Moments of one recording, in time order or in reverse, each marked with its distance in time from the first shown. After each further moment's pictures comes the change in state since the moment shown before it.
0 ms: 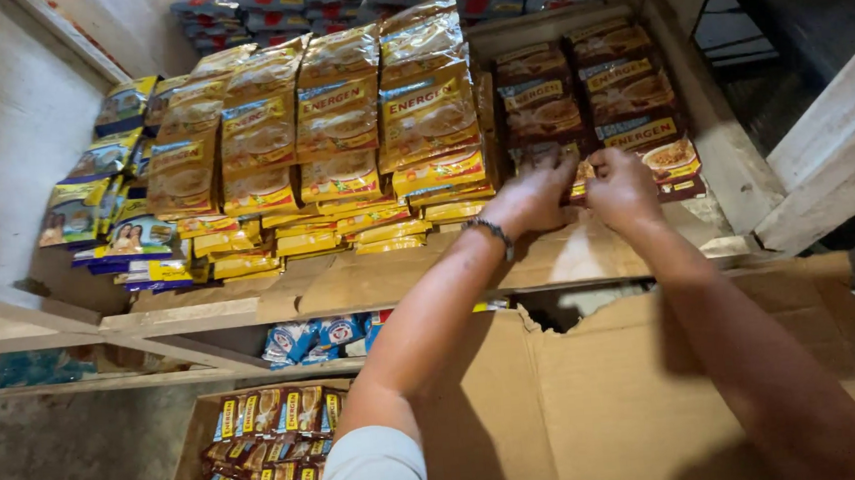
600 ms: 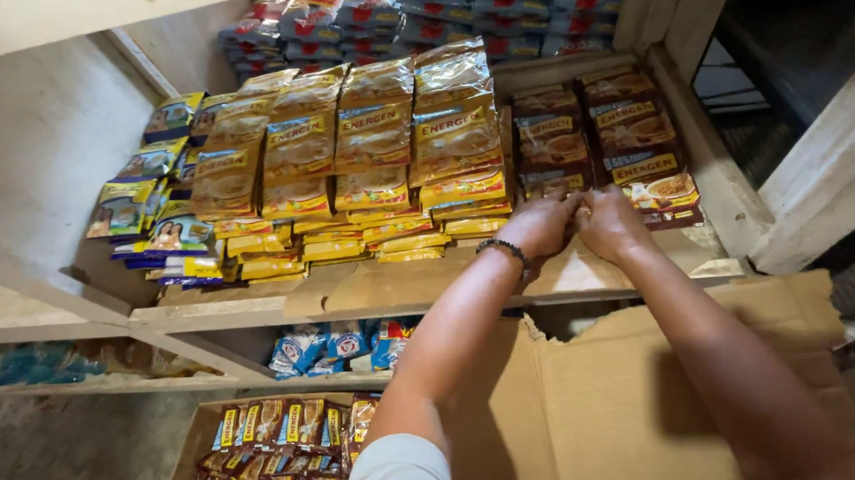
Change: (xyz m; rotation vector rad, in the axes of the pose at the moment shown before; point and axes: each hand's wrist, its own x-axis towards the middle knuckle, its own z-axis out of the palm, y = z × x) left_hand -0.019 -0.004 0.007 0.101 0.049 0.101; right_hand -0.025 -0.047 -0.019 -0.242 -0.162 -0.233
